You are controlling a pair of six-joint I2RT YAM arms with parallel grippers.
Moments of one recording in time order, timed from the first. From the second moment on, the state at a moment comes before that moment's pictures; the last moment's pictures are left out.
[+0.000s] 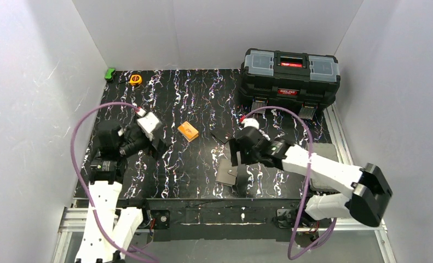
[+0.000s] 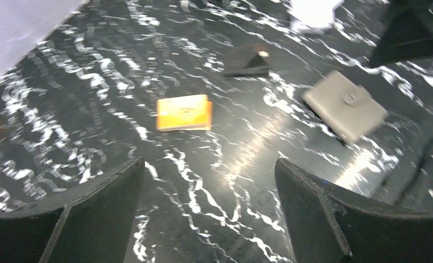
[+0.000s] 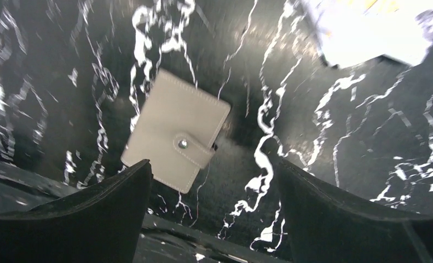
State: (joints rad) left arm 0.05 0.73 0.89 -0.61 0.73 0.47; right arm 0.90 1.22 0.91 -0.57 0.24 0.61
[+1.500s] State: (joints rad) left arm -0.31 0.75 0.62 -0.75 0.86 1.29; right arm 1.04 1.58 0.90 -0.39 0.11 0.48
